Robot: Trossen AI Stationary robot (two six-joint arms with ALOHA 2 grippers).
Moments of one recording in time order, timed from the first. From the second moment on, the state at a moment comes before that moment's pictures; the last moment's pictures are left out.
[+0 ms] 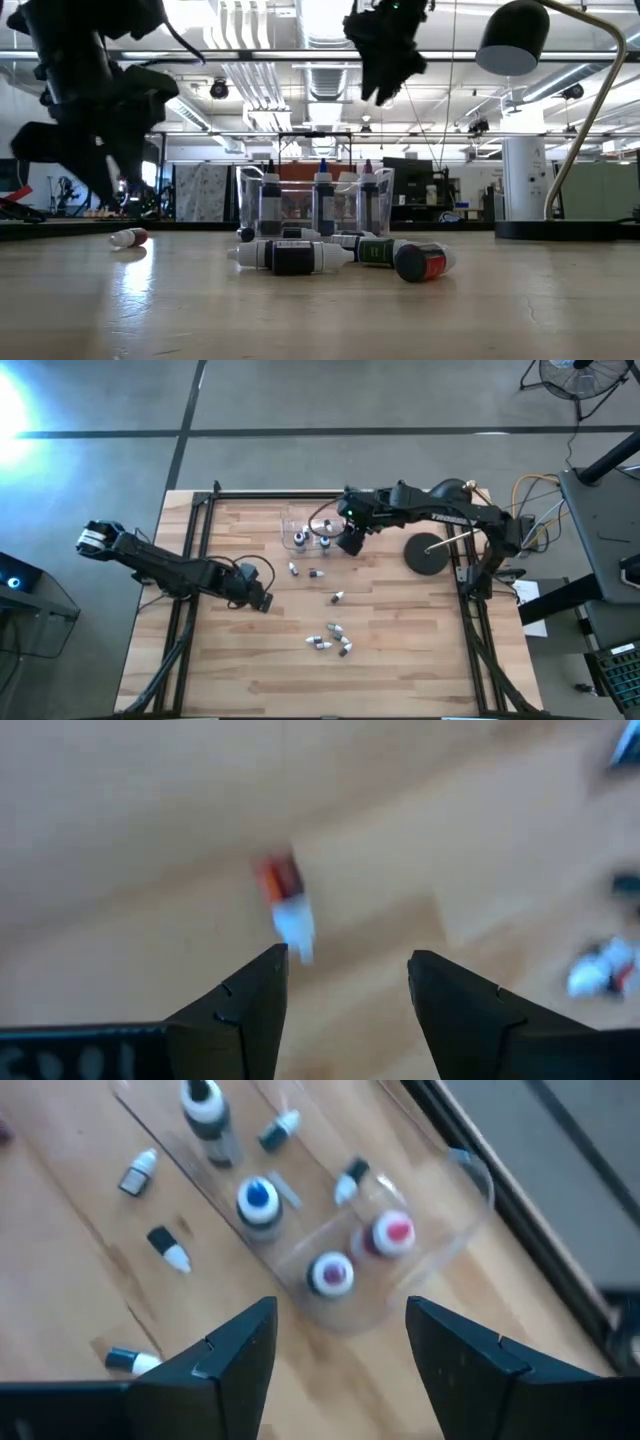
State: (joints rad) left arm -0.24 1.16 0.64 -0.62 -0.14 -1.42; right arm -0.21 1.74 1.74 -1.13 0.25 0.35
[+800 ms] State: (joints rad) left arm -0.23 1.44 0.65 -0.57 -0.20 -1.49; right arm -0.16 1.74 1.60 -1.14 0.35 0.53
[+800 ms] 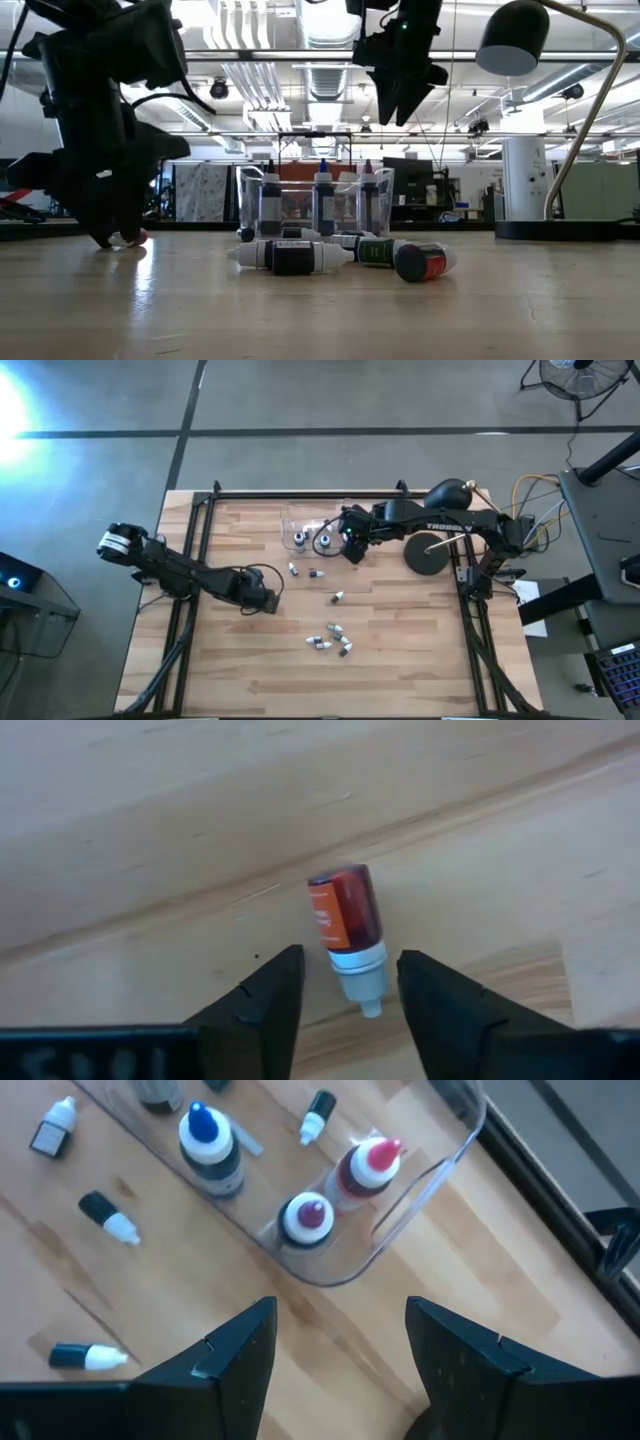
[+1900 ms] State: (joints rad) left arm 0.31 1.30 1.03 -0.25 -0.23 -0.51; right arm -0.14 1.69 1.60 -1.11 0.50 0.65
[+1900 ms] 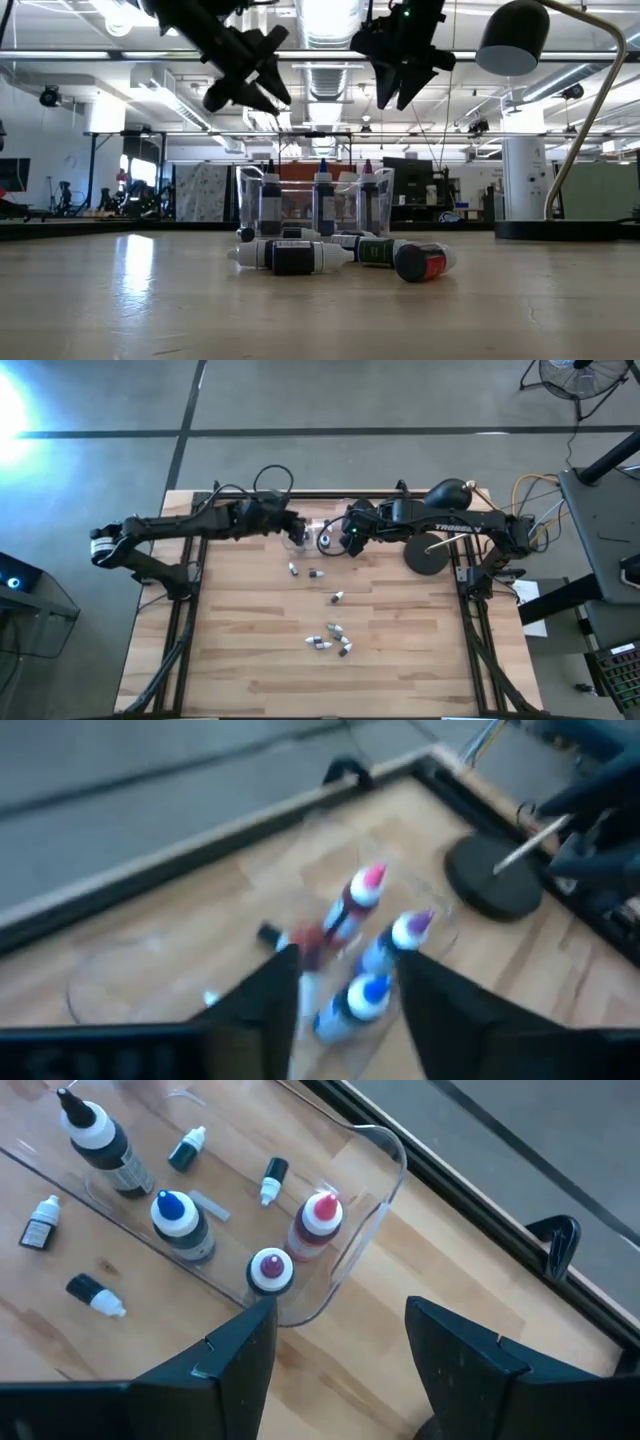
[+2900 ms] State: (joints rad) left arm -0.15 1.20 0.78 -0.47 -0.09 -0.73; right arm 0.03 1.80 1.39 -0.82 -0.07 -0.17
